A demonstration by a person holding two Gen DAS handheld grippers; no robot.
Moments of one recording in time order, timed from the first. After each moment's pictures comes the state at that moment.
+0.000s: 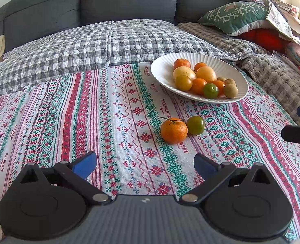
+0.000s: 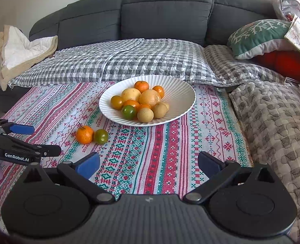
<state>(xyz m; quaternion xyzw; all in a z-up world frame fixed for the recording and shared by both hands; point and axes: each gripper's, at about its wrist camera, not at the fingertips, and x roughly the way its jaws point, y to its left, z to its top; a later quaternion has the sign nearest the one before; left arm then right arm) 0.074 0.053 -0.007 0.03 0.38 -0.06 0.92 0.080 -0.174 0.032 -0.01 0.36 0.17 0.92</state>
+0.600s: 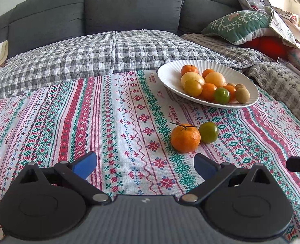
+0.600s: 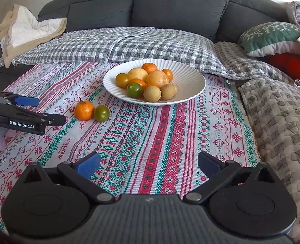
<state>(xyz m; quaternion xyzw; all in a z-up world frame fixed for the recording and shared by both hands) 0.084 0.056 -0.030 0.03 0.33 -0.06 0.94 0.076 -0.162 0.004 -0.06 0.37 0.19 0.91</state>
